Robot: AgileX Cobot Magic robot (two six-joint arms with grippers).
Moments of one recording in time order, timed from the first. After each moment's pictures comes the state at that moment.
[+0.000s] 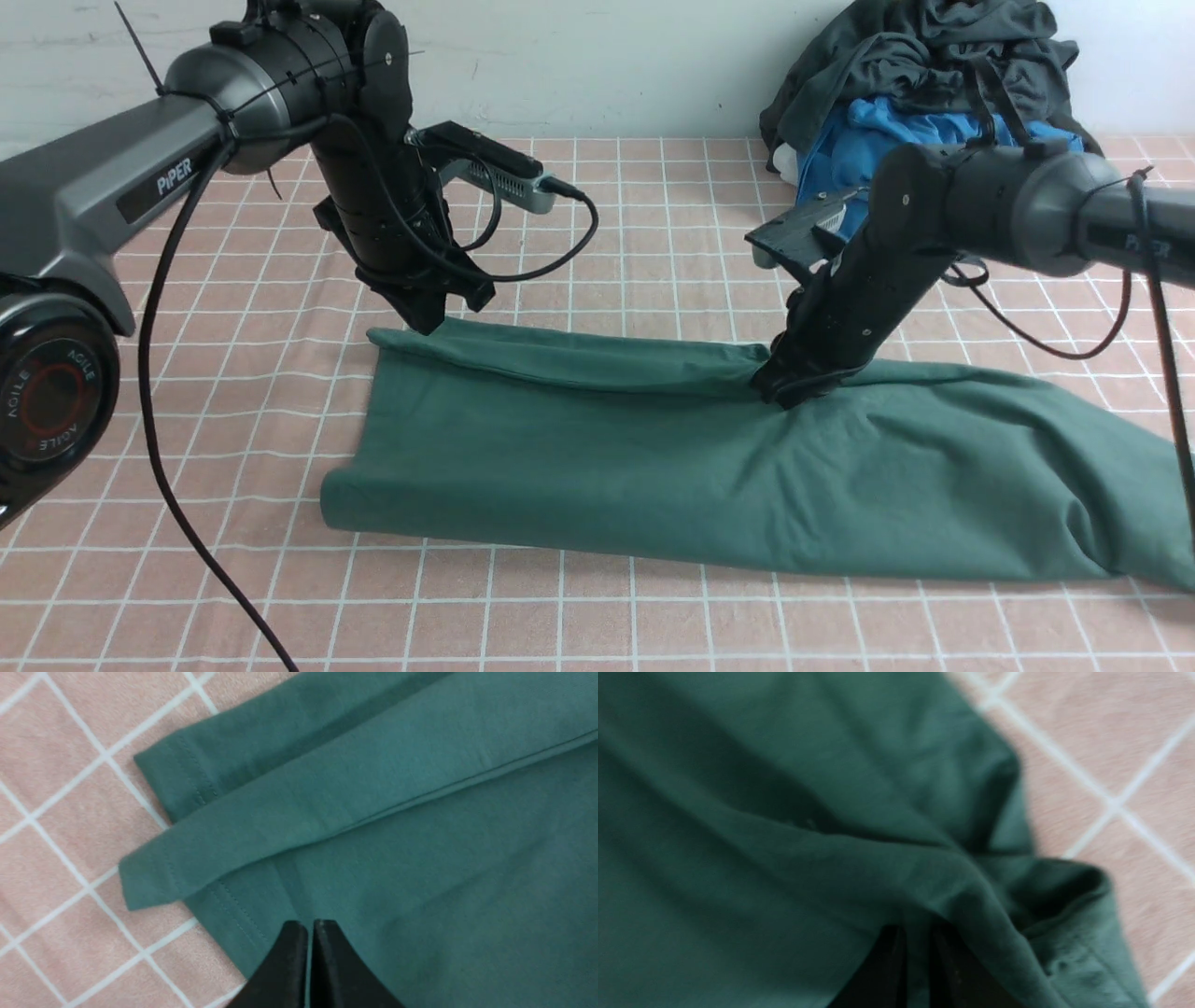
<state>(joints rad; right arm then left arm) 0.30 2.18 -1.65 0.16 0.89 -0.39 -0.26 2.18 -1.97 -0.04 1.23 0.35</state>
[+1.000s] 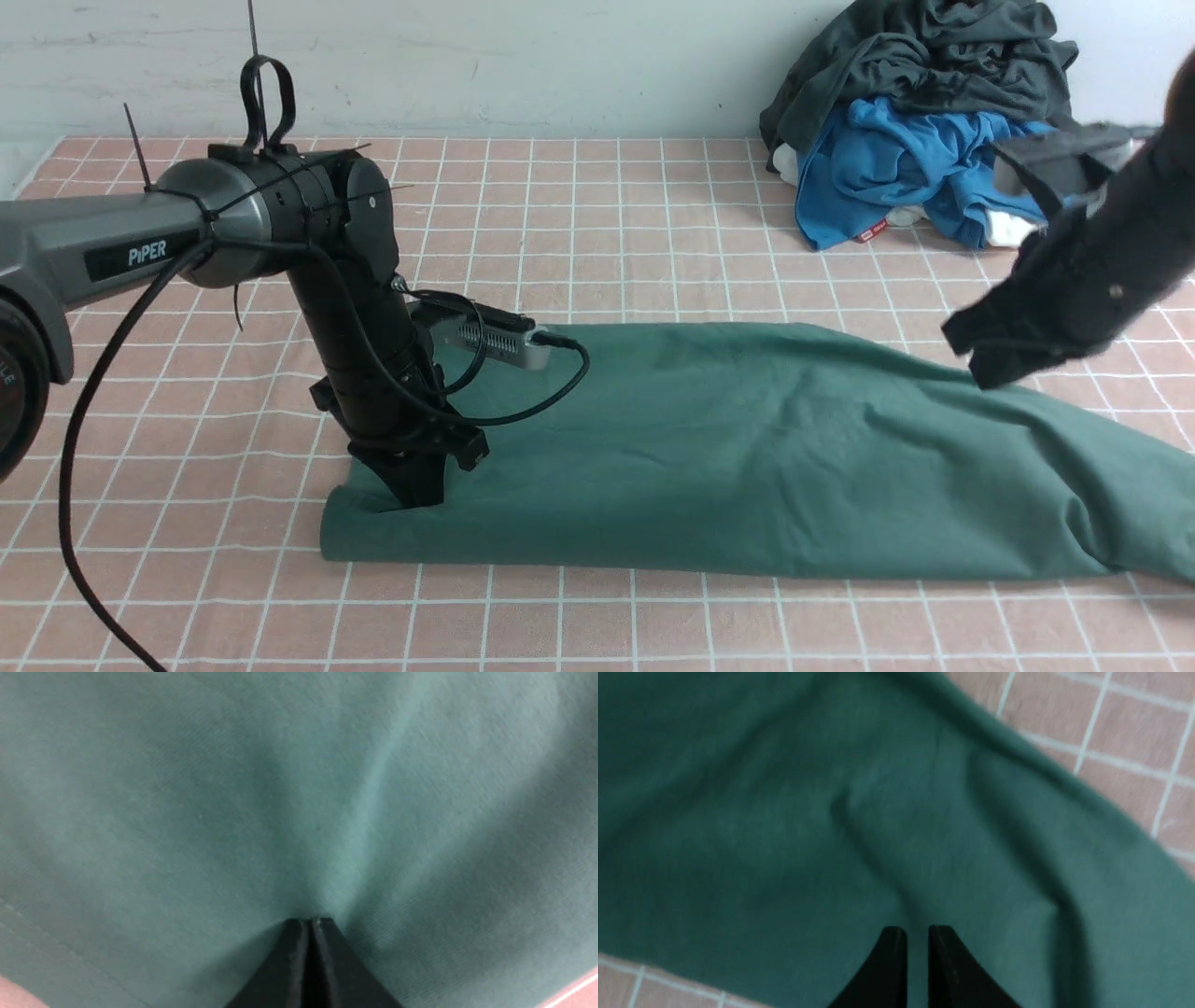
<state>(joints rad) 0.13 1.67 -1.22 0.13 1.00 -0.18 -0.26 2.09 -1.50 -0.23 1.18 0.43</state>
